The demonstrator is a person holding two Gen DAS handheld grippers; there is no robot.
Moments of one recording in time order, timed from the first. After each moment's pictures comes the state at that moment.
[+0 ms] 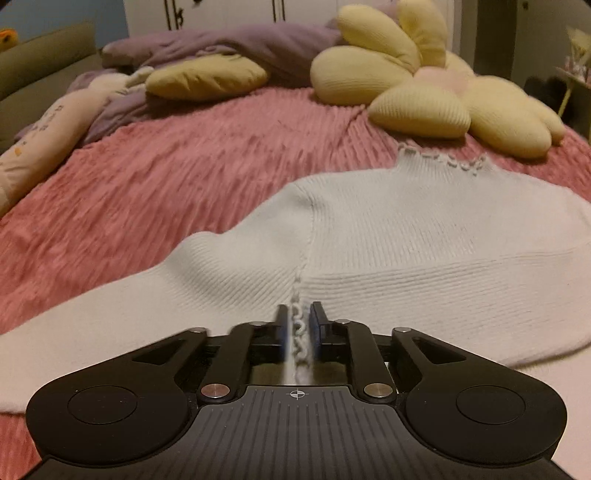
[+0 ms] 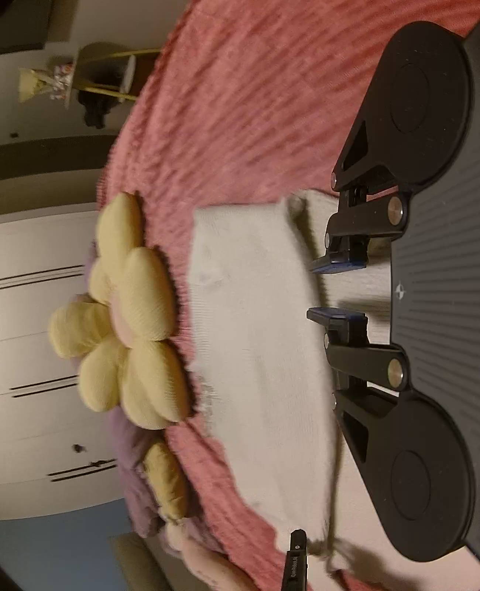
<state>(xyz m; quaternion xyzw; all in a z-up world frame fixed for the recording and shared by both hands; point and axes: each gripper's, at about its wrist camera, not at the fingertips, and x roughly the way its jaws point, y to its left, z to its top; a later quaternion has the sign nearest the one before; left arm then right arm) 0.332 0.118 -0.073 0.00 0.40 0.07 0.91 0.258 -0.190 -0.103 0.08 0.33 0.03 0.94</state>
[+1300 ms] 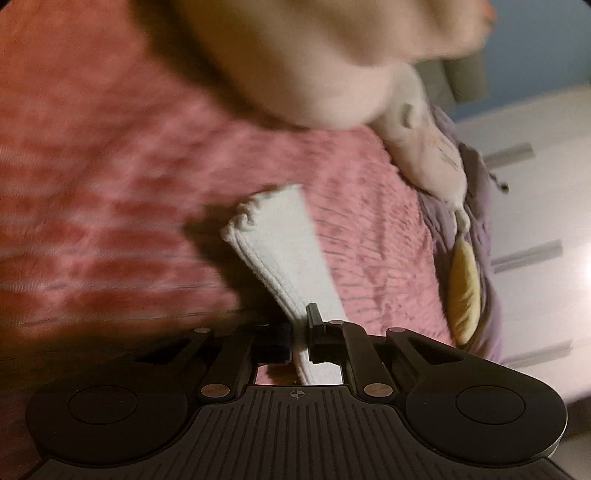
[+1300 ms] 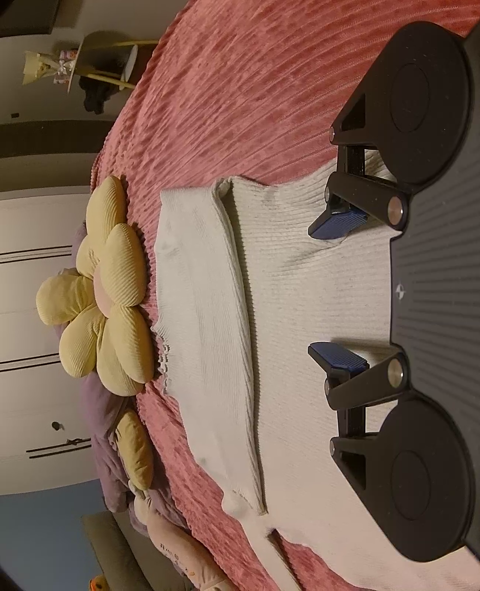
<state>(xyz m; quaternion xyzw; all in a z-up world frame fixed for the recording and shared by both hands) 0.128 0.472 -0.106 -0.57 0.19 0.28 0.75 0.176 -0.165 -0.092 0.06 0.33 0.05 0.94</state>
